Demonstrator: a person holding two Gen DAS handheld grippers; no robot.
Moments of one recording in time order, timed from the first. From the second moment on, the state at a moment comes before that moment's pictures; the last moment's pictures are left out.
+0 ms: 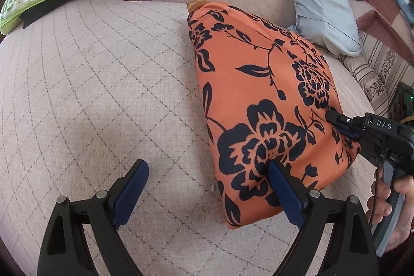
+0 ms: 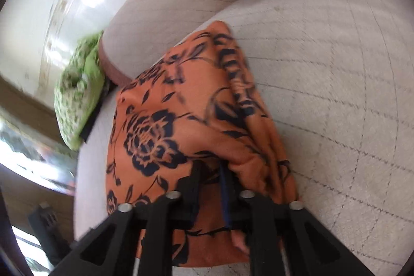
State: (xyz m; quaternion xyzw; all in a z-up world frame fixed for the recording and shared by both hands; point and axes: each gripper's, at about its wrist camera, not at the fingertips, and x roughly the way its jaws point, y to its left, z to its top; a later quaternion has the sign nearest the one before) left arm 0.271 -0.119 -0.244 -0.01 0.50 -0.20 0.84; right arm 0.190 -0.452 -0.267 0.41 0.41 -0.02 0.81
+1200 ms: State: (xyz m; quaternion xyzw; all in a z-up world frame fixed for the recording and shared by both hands) left arm 0.280 -0.154 -0.232 0.04 0.51 -0.24 0.82; right arm 0.238 -0.451 -0.220 0.38 0.40 -0.03 0.83
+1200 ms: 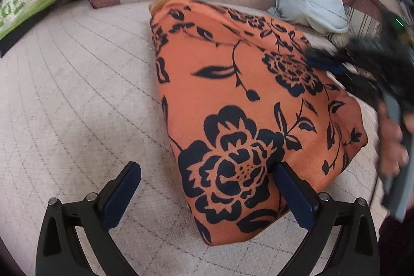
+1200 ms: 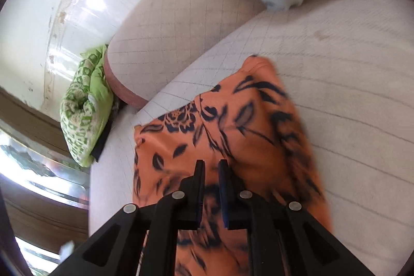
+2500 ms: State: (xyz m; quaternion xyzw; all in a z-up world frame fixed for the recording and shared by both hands) left arm 0.283 -0.155 -0.236 0.07 0.52 -0.21 0.83; right arm 0.185 -0.432 -0.228 0.35 0.43 -0.07 0.83
